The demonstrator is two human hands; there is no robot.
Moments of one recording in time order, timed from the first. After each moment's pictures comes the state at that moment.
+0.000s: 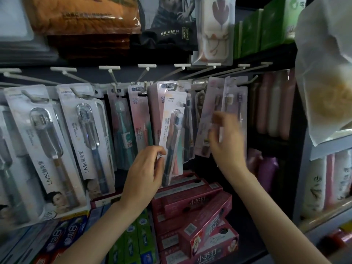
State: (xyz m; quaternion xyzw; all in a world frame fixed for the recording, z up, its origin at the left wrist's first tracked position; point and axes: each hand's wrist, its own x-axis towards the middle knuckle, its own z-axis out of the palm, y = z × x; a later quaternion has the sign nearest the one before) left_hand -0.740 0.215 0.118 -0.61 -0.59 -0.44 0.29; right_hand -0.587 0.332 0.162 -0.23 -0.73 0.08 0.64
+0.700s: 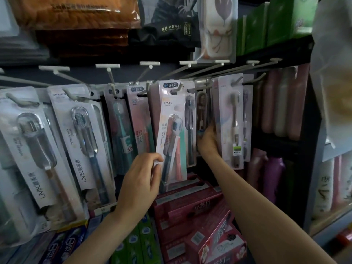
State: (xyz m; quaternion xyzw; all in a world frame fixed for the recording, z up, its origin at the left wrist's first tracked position) left_hand -0.759 0.213 0.115 -0.62 -0.58 -0.43 0.30; right_hand -0.674 0.410 0.149 -0.42 -0.70 0.31 0.49
